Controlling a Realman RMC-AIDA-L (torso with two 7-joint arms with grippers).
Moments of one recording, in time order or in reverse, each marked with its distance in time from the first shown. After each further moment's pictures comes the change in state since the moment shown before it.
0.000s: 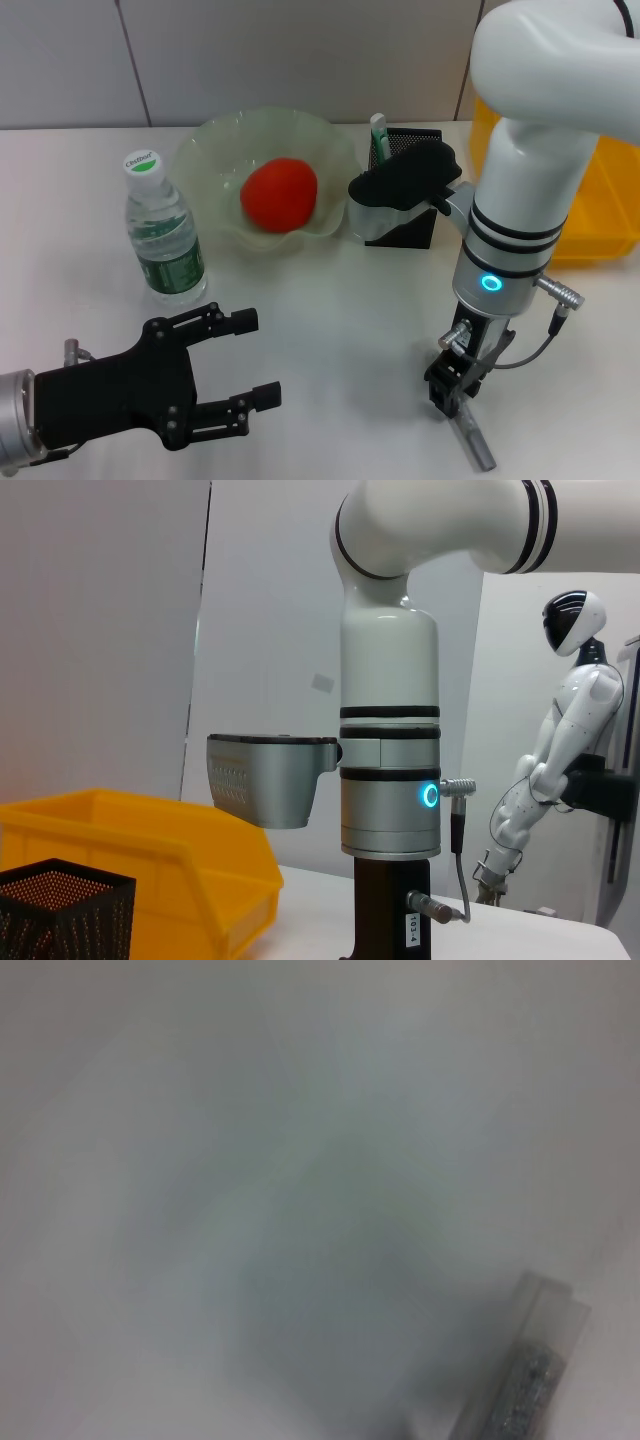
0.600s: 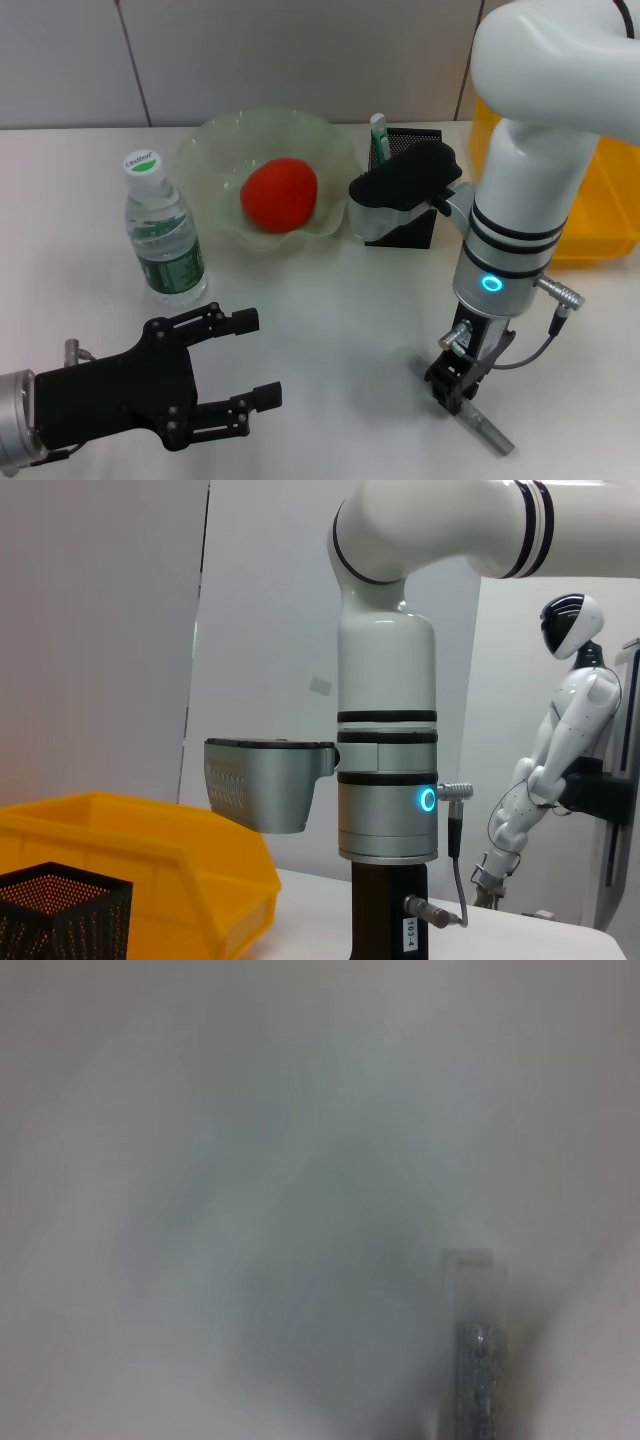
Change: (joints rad) left arm 0.000 -0.001 -0.002 0.000 0.000 0.005 0.000; right arm -0.001 0.000 0.000 0.001 0.000 0.001 -0.004
